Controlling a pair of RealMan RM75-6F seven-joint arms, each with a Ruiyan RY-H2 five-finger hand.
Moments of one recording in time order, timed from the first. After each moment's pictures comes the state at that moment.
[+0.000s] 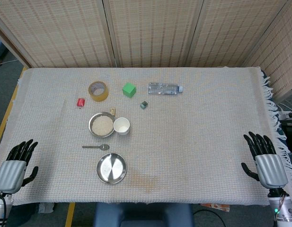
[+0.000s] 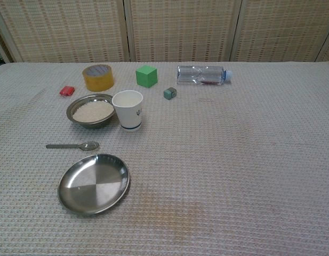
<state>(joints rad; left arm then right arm) -0.12 -1.17 -0.02 -1.58 1.52 1.45 0.14 0.08 -1.16 0.04 -1.61 -1.55 1.49 -0.12</state>
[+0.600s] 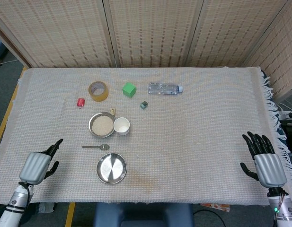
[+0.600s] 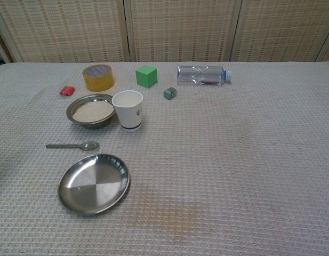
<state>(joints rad) -0.24 -1.27 -0.04 -1.56 1.56 1.33 0.29 0.09 -1.15 0.04 -1.62 -1.54 1.46 -0.10</state>
